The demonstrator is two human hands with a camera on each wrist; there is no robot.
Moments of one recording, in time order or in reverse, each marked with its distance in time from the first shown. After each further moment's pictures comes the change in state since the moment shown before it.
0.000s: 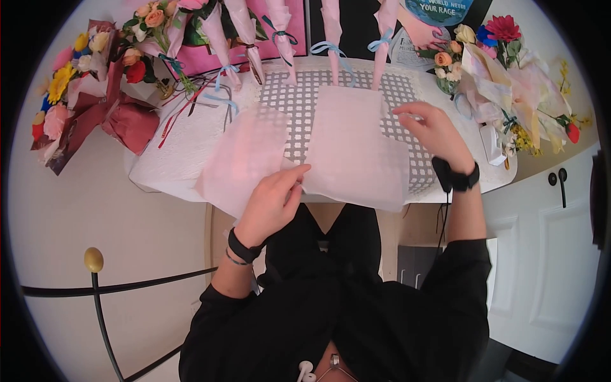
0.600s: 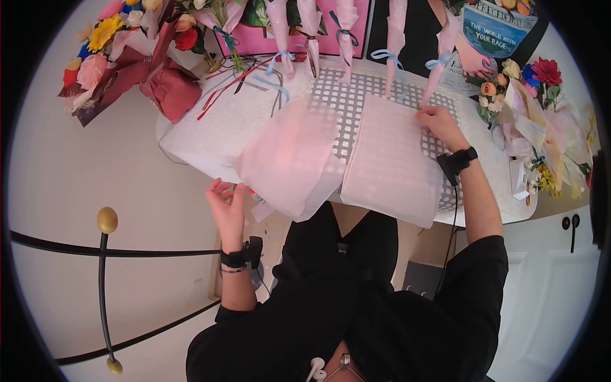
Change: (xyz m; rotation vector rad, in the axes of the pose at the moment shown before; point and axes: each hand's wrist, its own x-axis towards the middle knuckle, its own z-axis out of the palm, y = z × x) left_hand -0.115 -0.085 -0.053 -0.089 0.957 -0.612; right_hand 0.087 0.053 0.067 0.113 -0.089 0.310
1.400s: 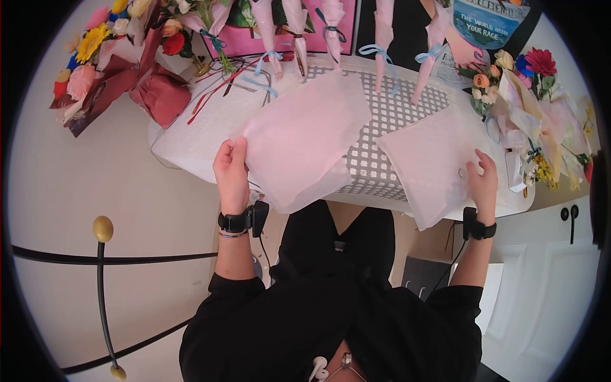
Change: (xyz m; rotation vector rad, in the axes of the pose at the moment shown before) left_hand 0.049 0.048 0.067 -0.467 -0.319 -0.168; right_hand -0.147 0.086 -0.047 -0.027 0.521 0.086
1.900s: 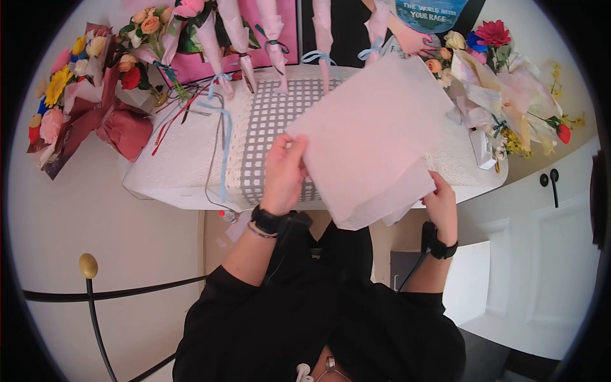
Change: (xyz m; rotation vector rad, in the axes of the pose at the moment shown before) left_hand -0.052 -0.005 0.163 -0.419 -0.405 -0.384; right_hand -0.081 -0.031 -0.007 0.090 -0.140 0.146
